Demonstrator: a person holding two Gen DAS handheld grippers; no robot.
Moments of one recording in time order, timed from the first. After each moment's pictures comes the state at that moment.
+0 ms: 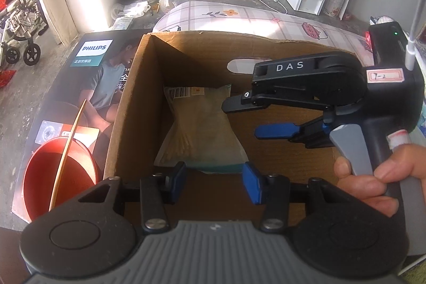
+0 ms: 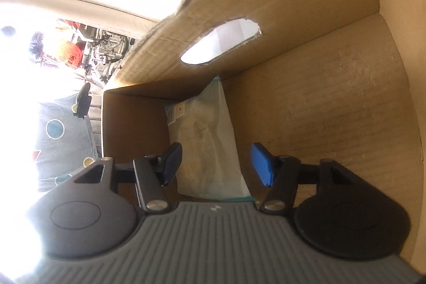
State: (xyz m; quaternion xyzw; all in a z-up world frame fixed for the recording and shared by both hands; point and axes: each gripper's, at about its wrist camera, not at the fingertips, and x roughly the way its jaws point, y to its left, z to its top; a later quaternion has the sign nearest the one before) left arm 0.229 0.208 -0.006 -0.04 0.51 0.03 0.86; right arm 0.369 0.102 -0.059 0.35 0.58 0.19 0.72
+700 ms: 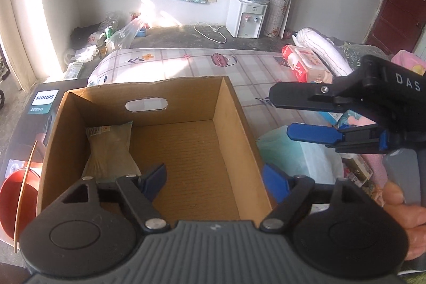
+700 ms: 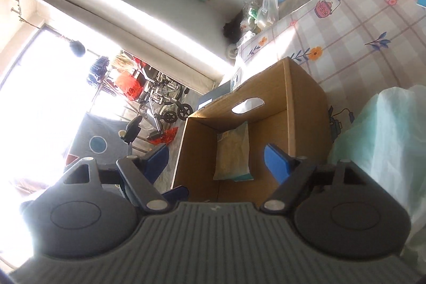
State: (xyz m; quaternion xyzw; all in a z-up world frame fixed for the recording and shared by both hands) left arm 0.181 0.087 0.062 -0.01 0.43 -0.09 0.90; right arm 0.244 -0.108 0.075 0.36 0.40 0.25 0.81
